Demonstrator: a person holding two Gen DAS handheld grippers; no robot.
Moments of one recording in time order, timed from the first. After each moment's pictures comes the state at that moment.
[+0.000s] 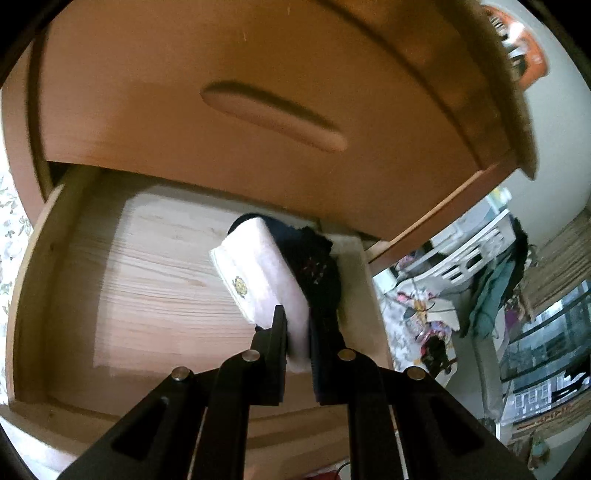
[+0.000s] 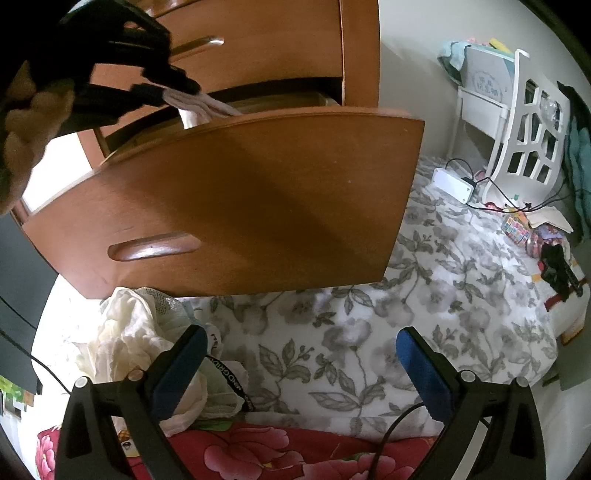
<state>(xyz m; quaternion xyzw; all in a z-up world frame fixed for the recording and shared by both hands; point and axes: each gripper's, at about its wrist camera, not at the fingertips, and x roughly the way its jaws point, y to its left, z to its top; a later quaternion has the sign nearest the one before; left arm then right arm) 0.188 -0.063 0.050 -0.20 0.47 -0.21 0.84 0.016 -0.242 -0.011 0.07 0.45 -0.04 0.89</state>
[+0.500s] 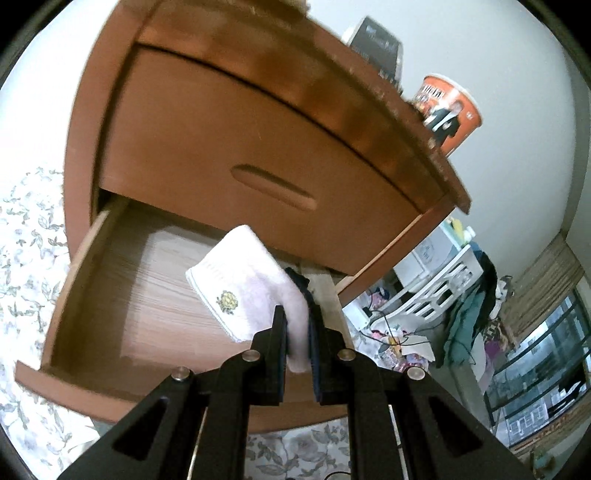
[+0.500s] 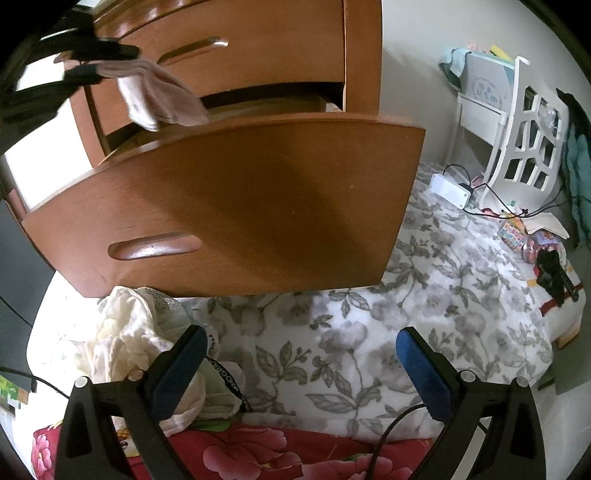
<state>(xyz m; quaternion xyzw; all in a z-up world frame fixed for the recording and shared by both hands) 0.122 -0.014 0.091 -0.24 0.37 -0.22 0.87 0.015 -0.239 -0.009 0.05 0.45 -0.04 0.89</state>
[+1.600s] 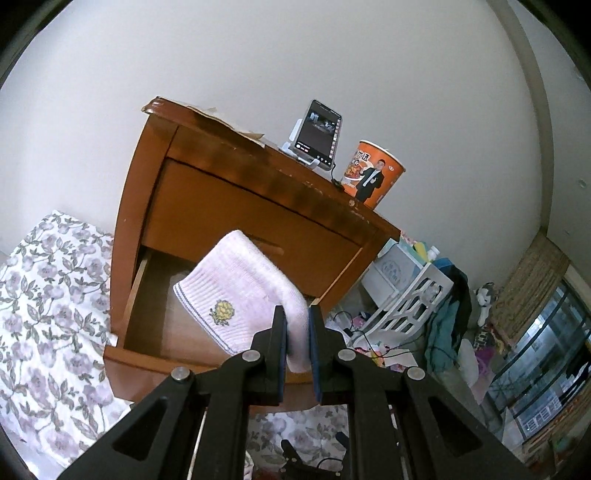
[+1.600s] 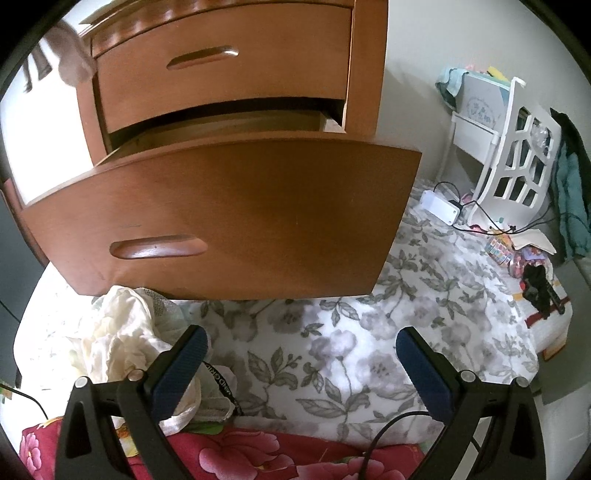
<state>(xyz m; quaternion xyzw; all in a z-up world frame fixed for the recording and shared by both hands) 0.022 0.039 0.172 -0.22 0.28 -0.23 0.90 0.008 -0.228 0.000 0.02 0.43 -0.06 0.90</state>
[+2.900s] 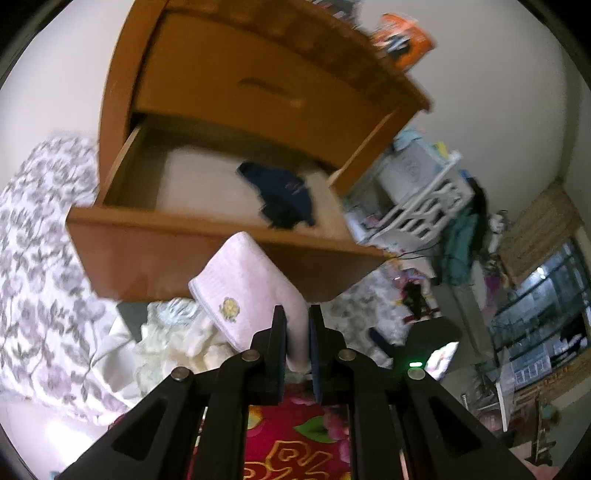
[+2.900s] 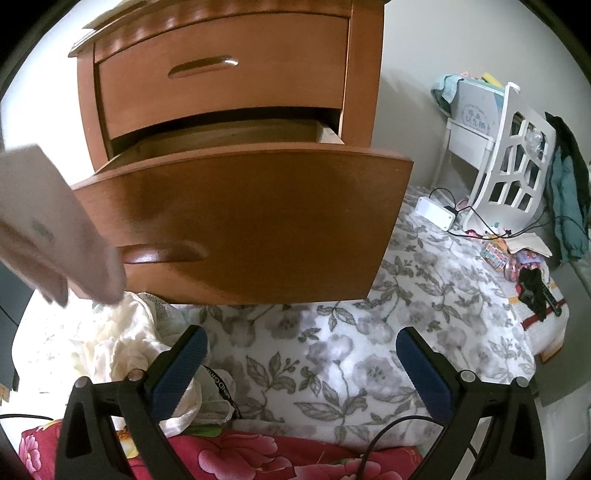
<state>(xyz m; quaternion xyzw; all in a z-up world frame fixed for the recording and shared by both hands) 0.017 0.002 0.069 -0.16 0.47 -0.25 0.83 0.004 -0.227 0.004 0.02 0.41 -0.07 0.91</state>
